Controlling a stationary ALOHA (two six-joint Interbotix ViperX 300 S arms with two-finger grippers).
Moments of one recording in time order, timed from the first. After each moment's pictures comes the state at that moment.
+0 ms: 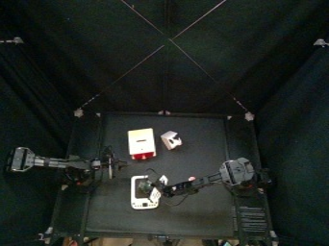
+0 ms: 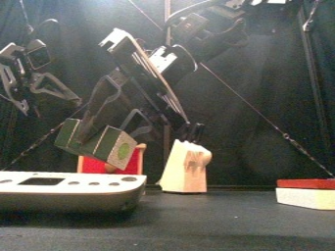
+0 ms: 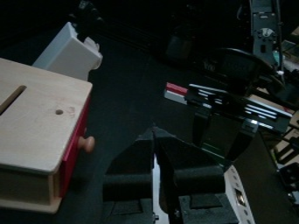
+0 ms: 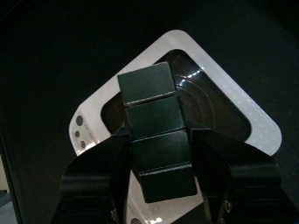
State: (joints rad) left arm 0.08 -0.69 1.40 -0.10 -0.56 -0.22; right arm 0.21 0.38 0.21 -1.10 0.32 1.79
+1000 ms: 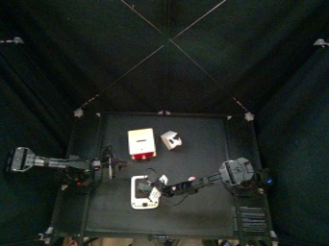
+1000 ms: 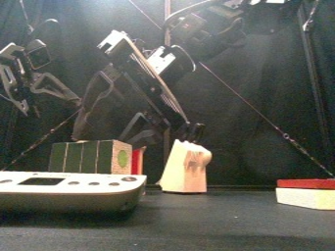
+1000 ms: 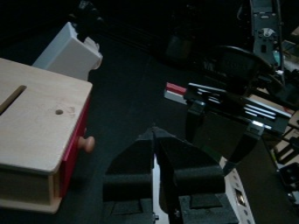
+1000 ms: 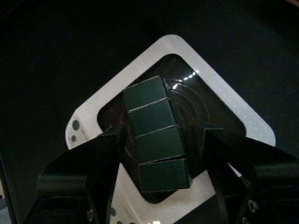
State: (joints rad) left arm 0.08 -0.69 1.40 -0.10 -0.56 -0.23; right arm 0.21 0.38 0.20 -1.10 0.35 1.79
